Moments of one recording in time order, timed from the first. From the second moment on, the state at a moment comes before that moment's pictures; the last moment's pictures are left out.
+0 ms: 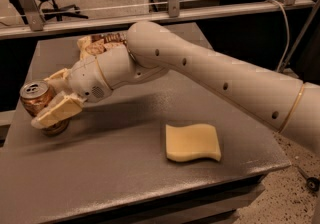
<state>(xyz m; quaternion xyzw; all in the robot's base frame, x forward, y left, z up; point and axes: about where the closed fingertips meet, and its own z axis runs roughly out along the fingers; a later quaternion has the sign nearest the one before) 0.461 0.236 0.885 -0.66 0.47 0.46 0.37</state>
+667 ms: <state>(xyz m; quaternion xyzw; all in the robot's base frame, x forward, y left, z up) 0.512 0.174 0.907 -0.61 0.53 0.44 0.39</state>
